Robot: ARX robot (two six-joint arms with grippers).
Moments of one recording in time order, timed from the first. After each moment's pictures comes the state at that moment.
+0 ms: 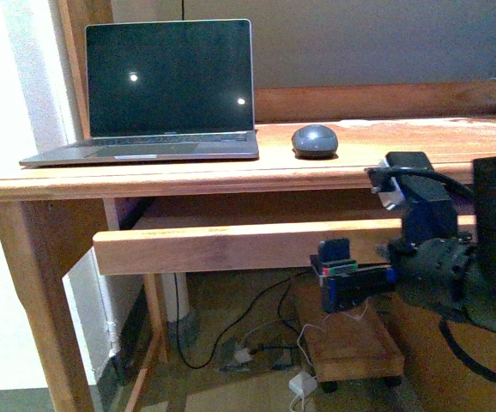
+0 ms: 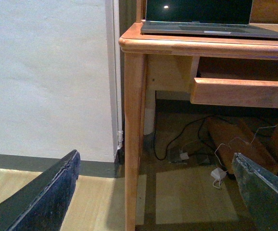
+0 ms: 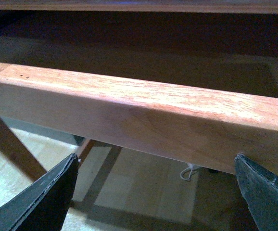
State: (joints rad) left arm 0.00 0.01 0.01 0.00 0.00 -0.01; right arm 0.41 1.94 0.91 0.84 -0.05 0.05
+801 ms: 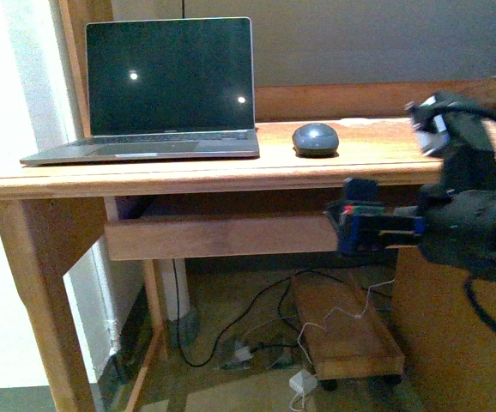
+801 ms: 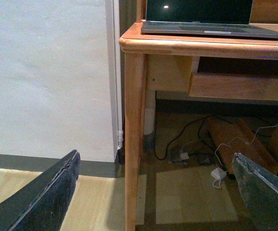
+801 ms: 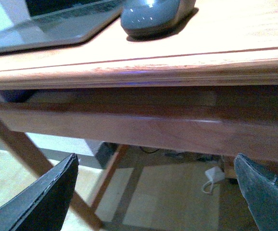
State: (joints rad) left arm 0.00 0.01 0.01 0.00 0.00 -0.01; right arm 0.35 1.62 0.70 0.83 -0.16 0.21
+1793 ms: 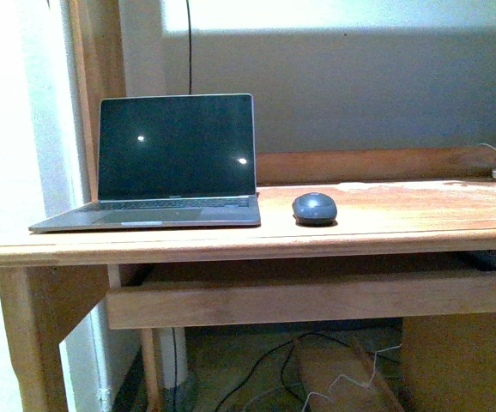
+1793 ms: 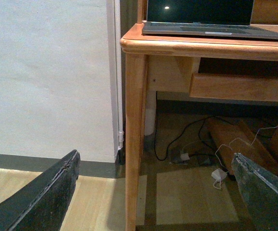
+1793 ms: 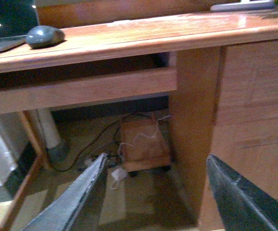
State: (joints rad) left arm 0.00 0.01 0.01 0.00 0.00 -0.01; right arm 0.33 0.07 0.01 0.06 0.31 0.06
